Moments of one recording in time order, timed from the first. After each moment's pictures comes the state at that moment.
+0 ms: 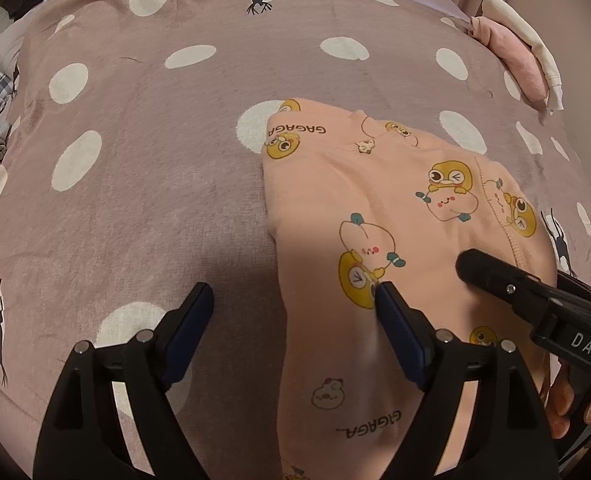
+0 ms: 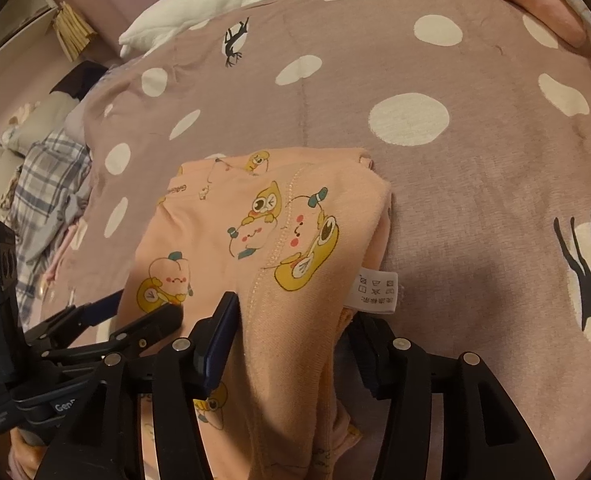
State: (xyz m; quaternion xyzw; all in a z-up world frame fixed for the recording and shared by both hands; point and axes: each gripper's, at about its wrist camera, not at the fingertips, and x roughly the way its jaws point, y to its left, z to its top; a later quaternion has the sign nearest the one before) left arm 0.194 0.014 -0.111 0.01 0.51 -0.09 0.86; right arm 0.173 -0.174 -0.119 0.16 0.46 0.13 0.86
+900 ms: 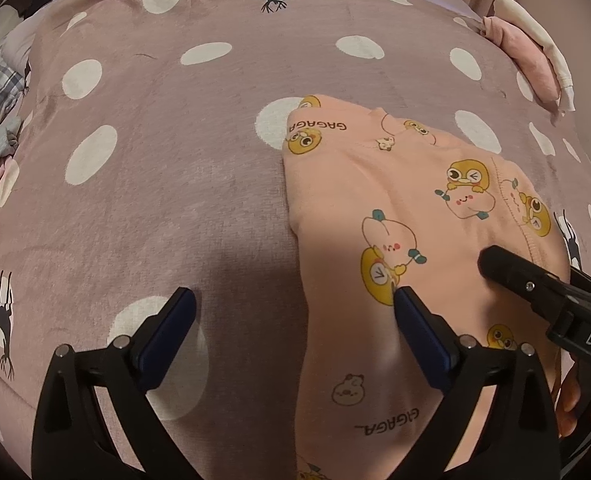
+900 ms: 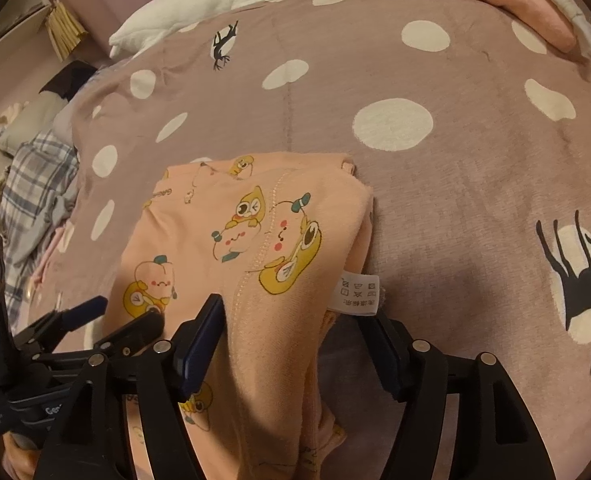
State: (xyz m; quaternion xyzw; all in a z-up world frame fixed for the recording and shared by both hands) left arm 0.193 0.020 -0.113 0.02 0.51 -0.06 0.86; right arm 0.172 -0.176 -0.116 0.15 0.46 0.10 0.87
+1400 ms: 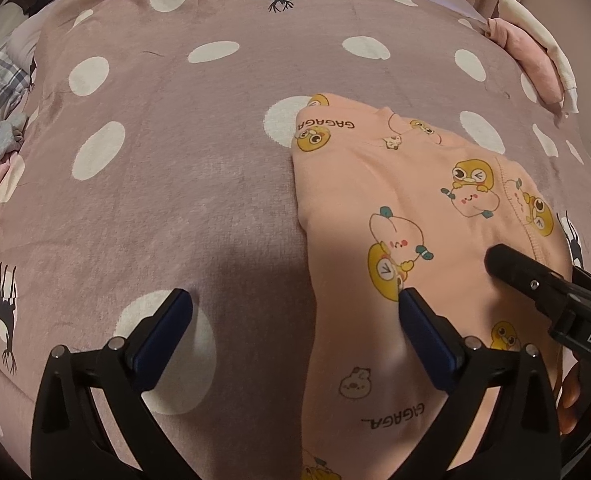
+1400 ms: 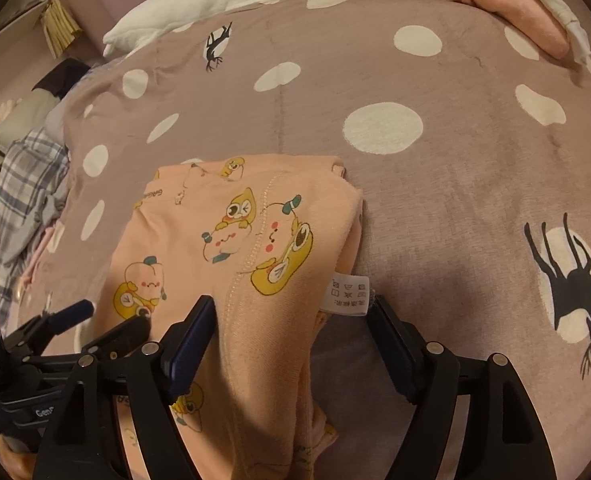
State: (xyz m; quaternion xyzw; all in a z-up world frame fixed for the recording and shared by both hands) left arm 0.190 0.024 -0.112 0.02 0.51 -0.06 0.86; right arm 0.171 -0.175 -0.114 0.14 0.46 0.09 0.87
